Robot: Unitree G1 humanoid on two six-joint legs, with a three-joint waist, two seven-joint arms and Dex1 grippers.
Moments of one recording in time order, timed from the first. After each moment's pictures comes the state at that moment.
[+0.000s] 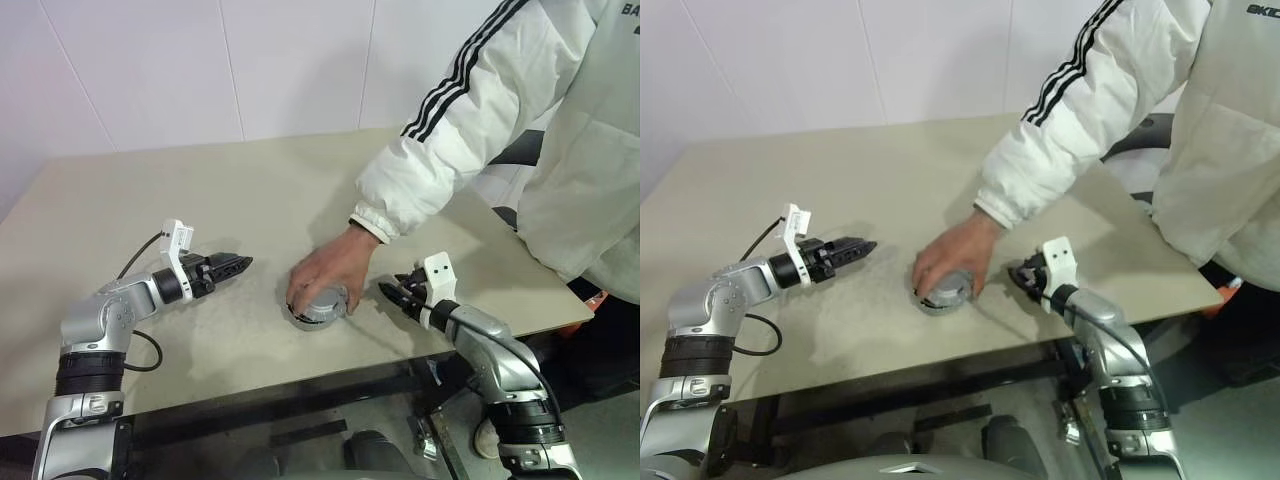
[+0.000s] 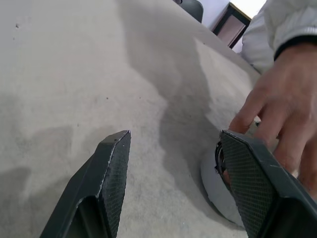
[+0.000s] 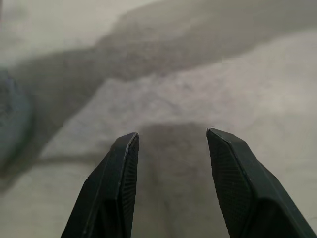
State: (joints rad) left arm -0.40 0.56 0.19 0.19 -0.60 0.79 -0.85; right arm -0.21 -0.31 -0.07 -0.06 0.31 0.66 0.48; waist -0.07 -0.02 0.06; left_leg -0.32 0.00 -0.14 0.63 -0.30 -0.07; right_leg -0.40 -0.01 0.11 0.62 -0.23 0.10
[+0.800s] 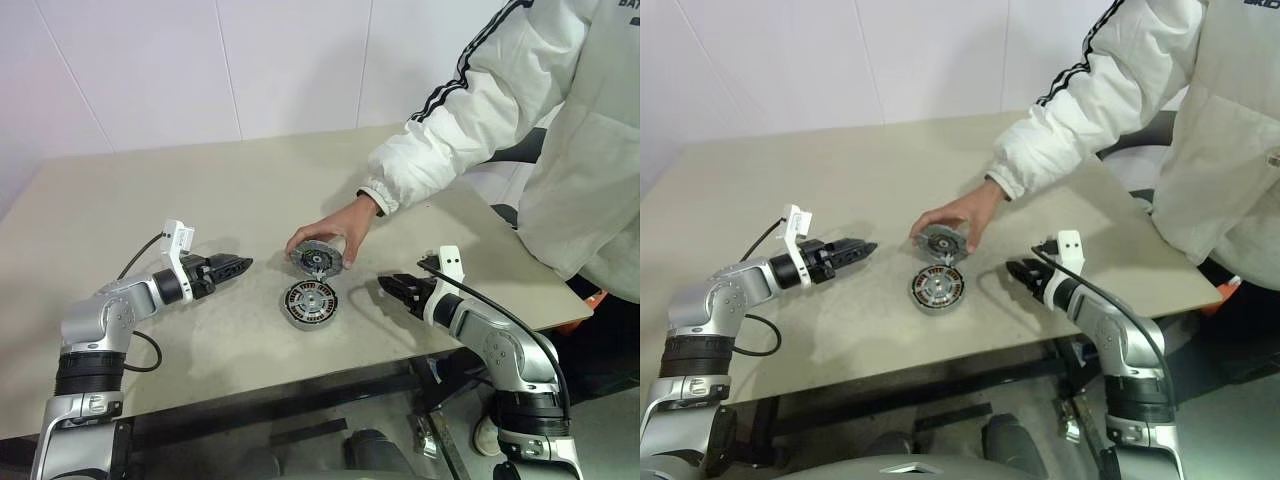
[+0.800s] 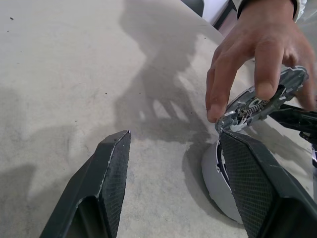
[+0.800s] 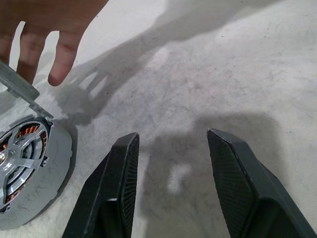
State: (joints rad) left arm -0.40 0.56 0.19 0.19 -0.60 0.79 -0.84; right arm -0.24 -0.29 -0.16 -0.10 0.46 0.86 0.44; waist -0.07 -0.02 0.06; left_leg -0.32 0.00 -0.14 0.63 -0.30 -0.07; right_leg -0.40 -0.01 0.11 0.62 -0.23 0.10
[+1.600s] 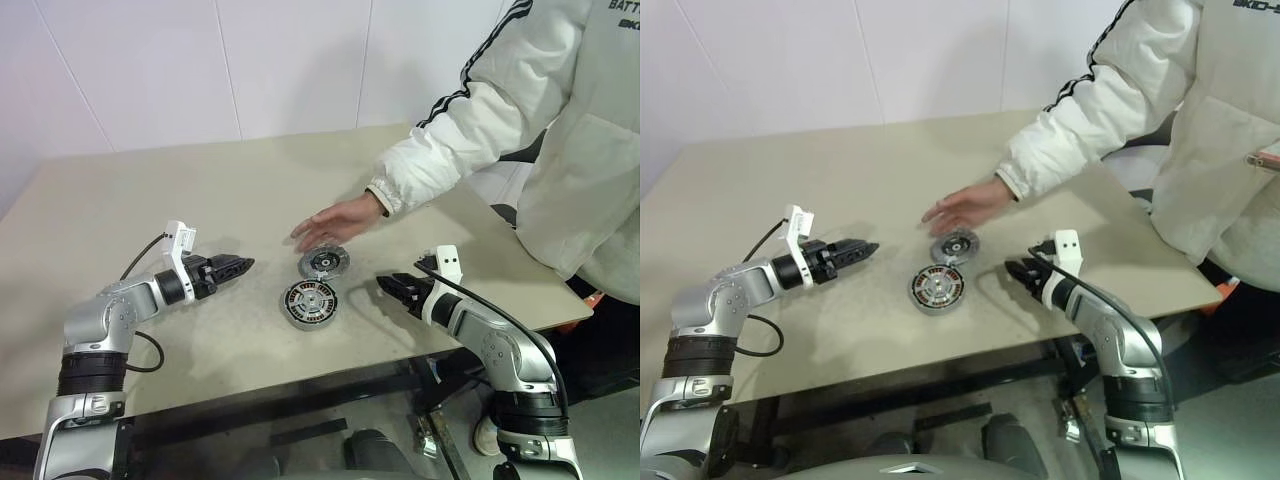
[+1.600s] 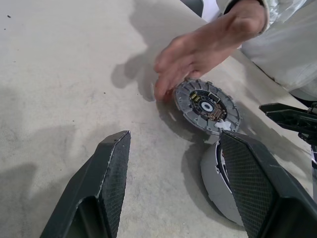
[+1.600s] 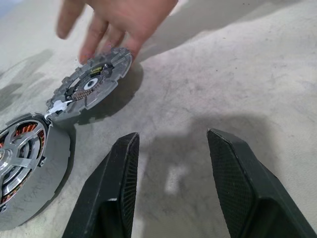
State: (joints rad) left arm -0.40 0.55 0.19 0.19 -0.60 0.80 -0.83; right arm -0.24 -0.30 -0.14 -0.10 0.45 0.84 0.43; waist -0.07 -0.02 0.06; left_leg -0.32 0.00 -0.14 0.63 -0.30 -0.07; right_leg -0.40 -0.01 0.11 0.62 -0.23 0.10
